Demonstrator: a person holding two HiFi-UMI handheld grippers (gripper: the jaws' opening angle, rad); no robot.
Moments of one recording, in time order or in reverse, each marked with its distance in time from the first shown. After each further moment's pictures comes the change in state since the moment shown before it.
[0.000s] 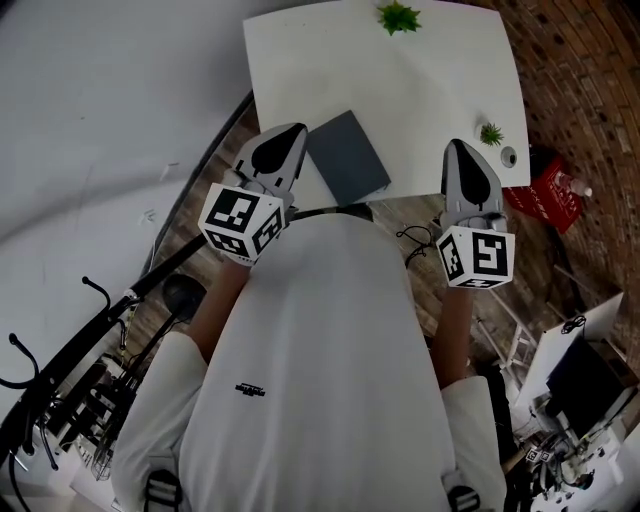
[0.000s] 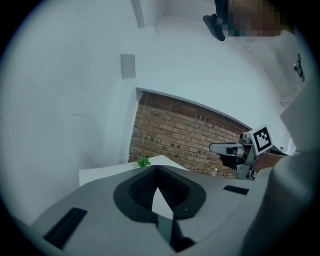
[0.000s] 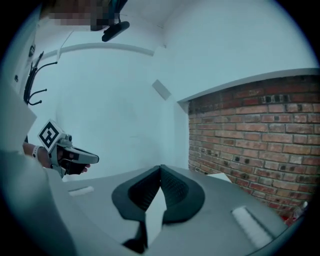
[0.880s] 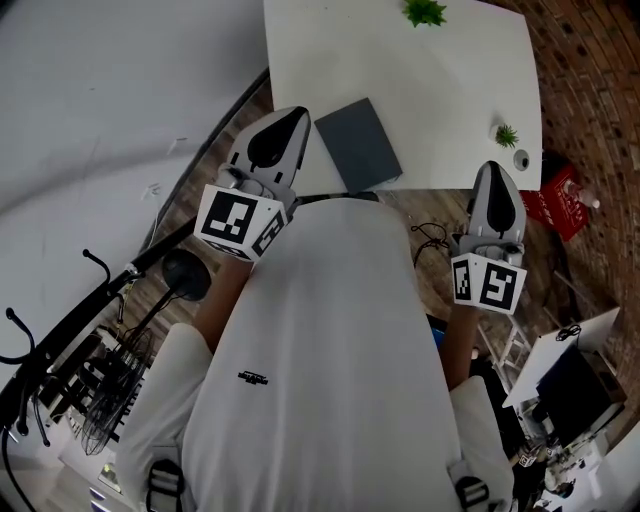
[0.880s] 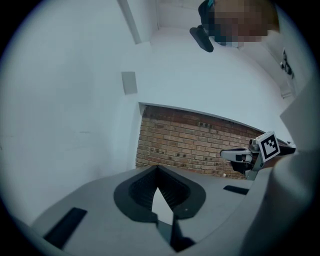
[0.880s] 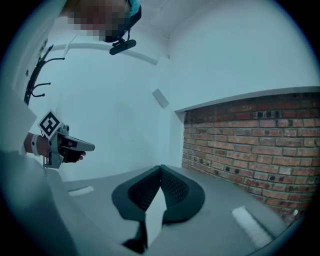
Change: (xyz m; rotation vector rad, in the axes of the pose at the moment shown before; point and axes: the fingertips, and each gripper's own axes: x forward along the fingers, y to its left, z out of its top) left arm -0.030 0.002 0.037 0.050 -0.127 0.071; right arm -0.038 -0.010 0.013 -0.084 -0.077 -0.069
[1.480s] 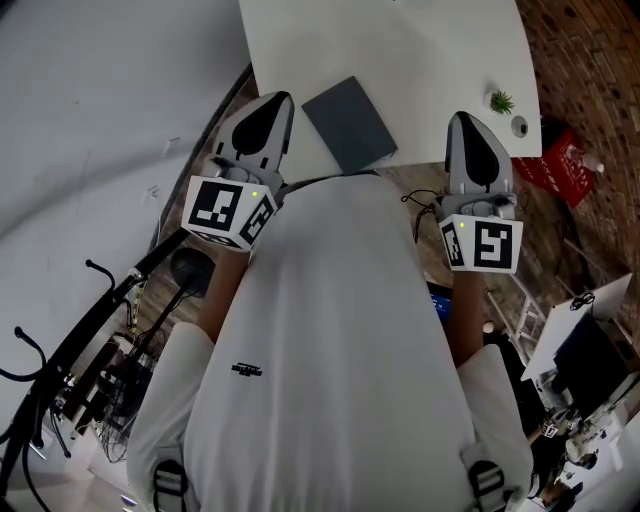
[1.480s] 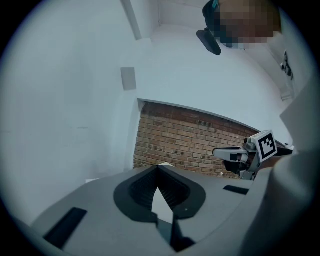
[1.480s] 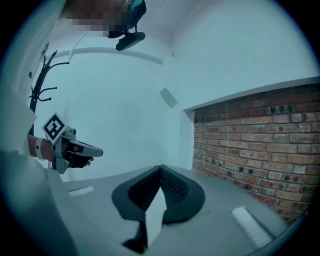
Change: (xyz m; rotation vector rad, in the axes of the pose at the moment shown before) left arm 0.006 -0.001 -0.008 -0.014 0.031 -0.017; right arm 0.026 0.031 0.004 0.002 -0.003 0.112
